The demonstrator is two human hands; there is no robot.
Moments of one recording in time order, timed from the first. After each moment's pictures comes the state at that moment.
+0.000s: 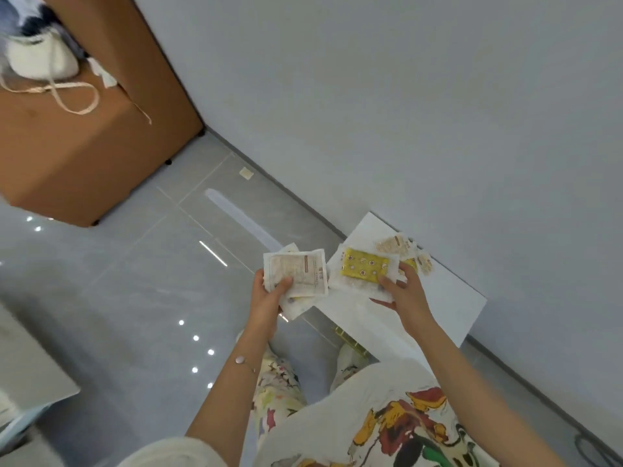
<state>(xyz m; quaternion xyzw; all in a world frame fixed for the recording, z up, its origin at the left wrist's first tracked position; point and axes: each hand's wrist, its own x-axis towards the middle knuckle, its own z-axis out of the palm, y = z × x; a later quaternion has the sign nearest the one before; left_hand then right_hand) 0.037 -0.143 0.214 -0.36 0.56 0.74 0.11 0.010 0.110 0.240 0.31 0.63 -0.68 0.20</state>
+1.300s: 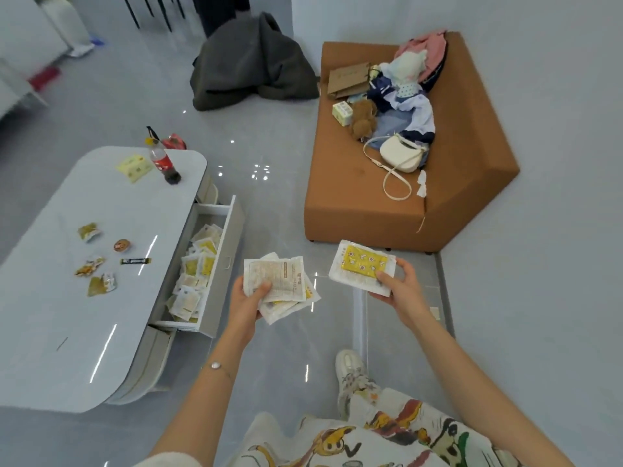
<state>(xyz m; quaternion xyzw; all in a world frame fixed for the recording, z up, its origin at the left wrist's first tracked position) 0.151 -0.644 0.360 -0.53 0.39 0.69 -0.31 -0.112 -0.510 0.390 -0.06 0.66 -0.59 0.46</state>
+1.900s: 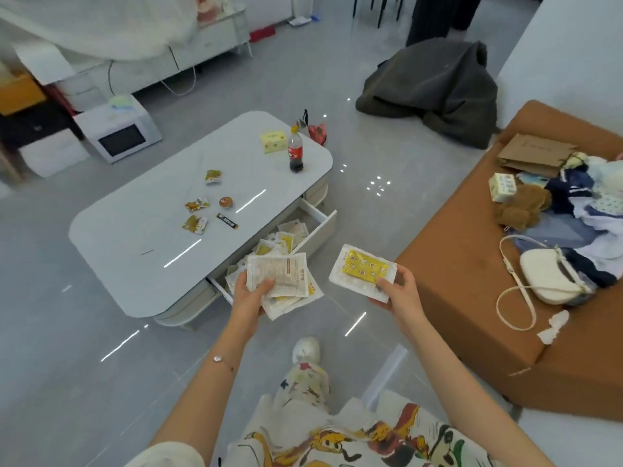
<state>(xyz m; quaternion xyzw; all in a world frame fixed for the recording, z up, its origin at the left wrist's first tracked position) 0.164 -0.754 0.359 -0.62 0.18 0.57 -0.51 -0.122 -0.791 0.387 -0.26 0.62 -0.42 0.61</state>
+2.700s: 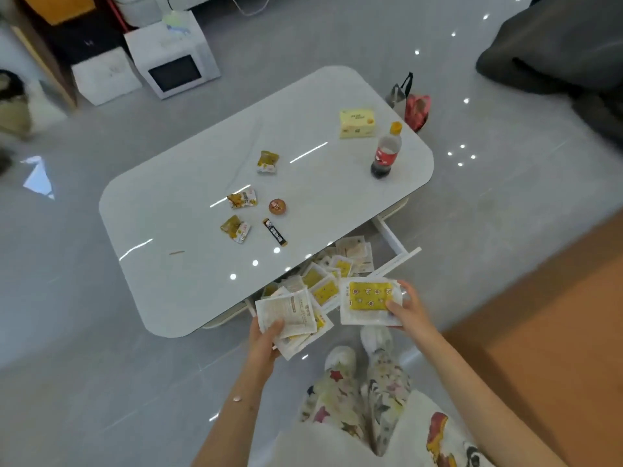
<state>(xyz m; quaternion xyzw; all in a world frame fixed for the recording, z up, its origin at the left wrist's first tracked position) 0.299 -0.952 0.214 -0.68 -0.01 0.55 -0.49 0.052 -1.116 0.237 -0.40 0.64 -0.13 0.65</state>
